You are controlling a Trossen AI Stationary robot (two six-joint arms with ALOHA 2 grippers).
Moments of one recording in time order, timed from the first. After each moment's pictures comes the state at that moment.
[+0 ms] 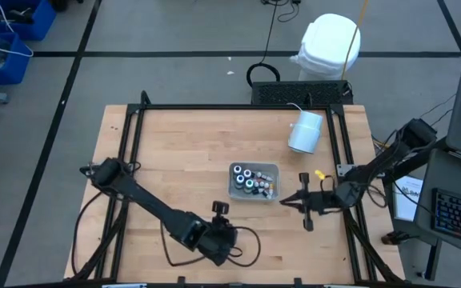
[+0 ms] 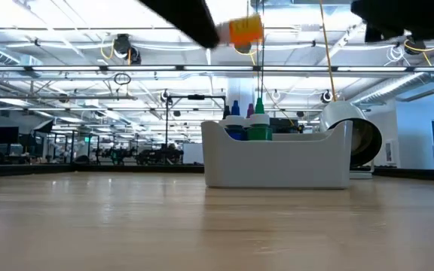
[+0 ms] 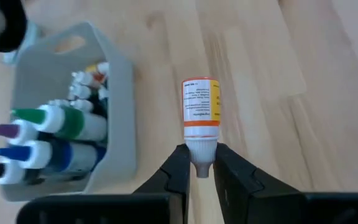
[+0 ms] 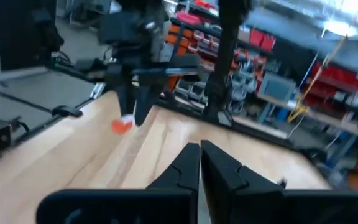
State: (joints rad) left arm -0.56 1.99 1.62 -0.71 -0.51 -0.18; right arm 0.65 1.09 0.22 0.88 0.57 -0.30
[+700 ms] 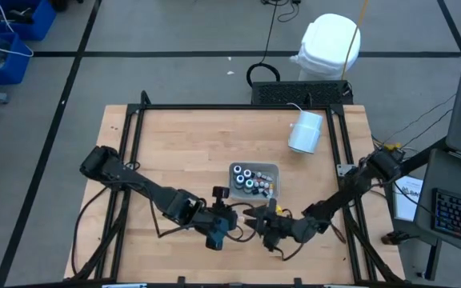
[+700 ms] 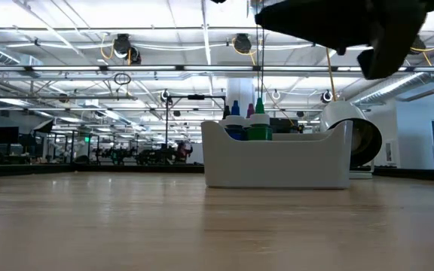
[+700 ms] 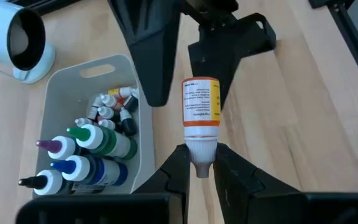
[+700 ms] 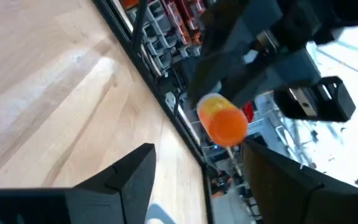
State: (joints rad) left arm -0.47 1.84 1.62 -0.70 -0.38 -0.11; right arm 0.65 1.77 0.77 0.91 0.87 -1.01
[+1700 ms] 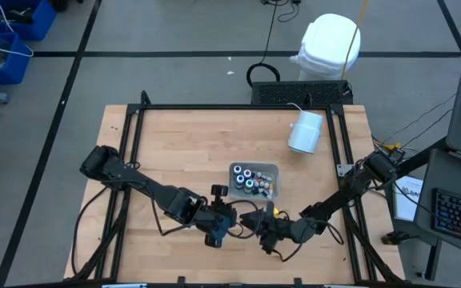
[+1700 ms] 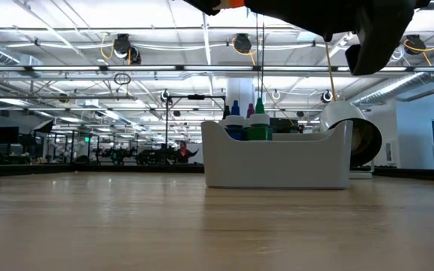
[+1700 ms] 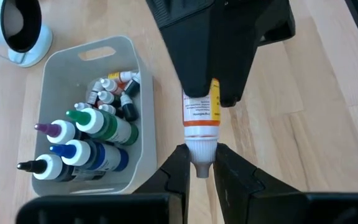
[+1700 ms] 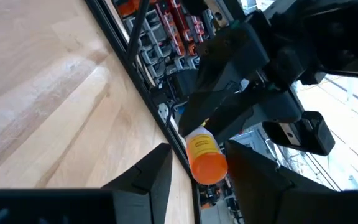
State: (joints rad) left arm -0.45 1.84 1.62 -0.75 -0.37 -0.14; right arm 0.64 1.82 0.80 0.99 0.84 -1.11
